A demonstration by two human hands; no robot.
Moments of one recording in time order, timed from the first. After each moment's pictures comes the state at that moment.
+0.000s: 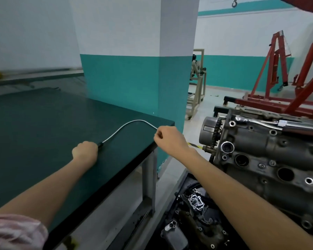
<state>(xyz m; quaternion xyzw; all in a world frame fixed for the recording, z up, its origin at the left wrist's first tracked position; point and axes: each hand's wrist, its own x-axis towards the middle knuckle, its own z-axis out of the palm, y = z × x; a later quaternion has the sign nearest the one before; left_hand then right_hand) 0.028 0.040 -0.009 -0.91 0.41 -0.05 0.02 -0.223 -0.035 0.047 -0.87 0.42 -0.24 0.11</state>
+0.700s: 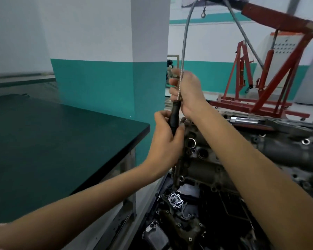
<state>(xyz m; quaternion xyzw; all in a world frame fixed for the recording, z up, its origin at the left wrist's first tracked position) -0.267 0.065 0.091 -0.44 0.61 0.17 -0.64 -0.311 -0.017 0.181 -0.49 0.28 -0.58 0.59</state>
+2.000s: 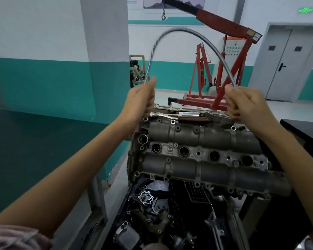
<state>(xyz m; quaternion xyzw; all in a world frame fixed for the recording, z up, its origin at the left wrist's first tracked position) -0.308 0.015 0.149 -0.32 0.63 0.39 -0.59 -0.554 0.044 0.162 -0.75 0.37 -0.53 0.16</state>
